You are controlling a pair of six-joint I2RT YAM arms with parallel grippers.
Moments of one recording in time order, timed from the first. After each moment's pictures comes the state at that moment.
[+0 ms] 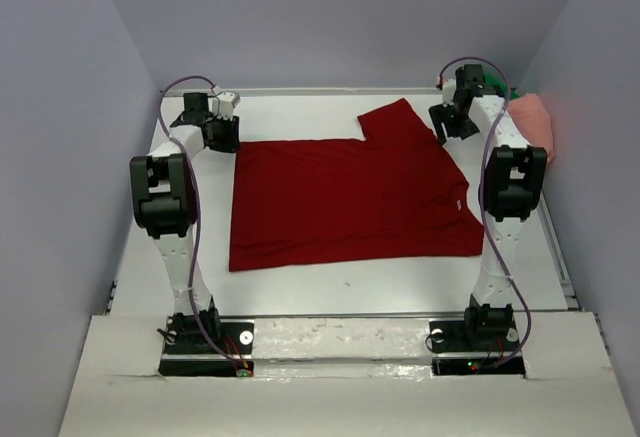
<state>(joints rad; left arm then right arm) 0.06 2.07 1.53 -0.31 0.37 0.23 -0.01 2.29 2.08 -0.88 0.02 -0.29</state>
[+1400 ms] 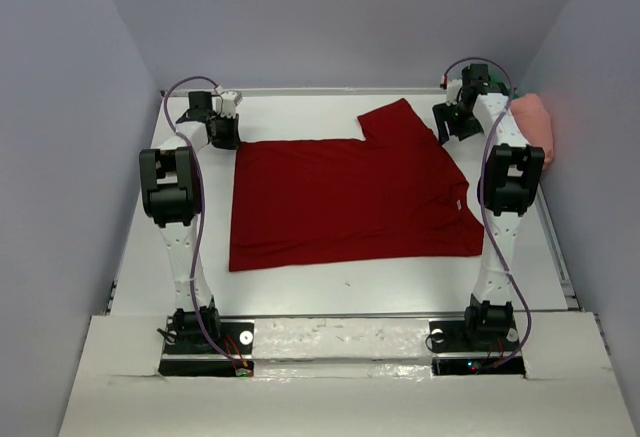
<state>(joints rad) 0.06 2.26 1.71 -0.34 0.42 0.18 -0.07 2.40 2.22 -0.95 -0.09 -0.29</state>
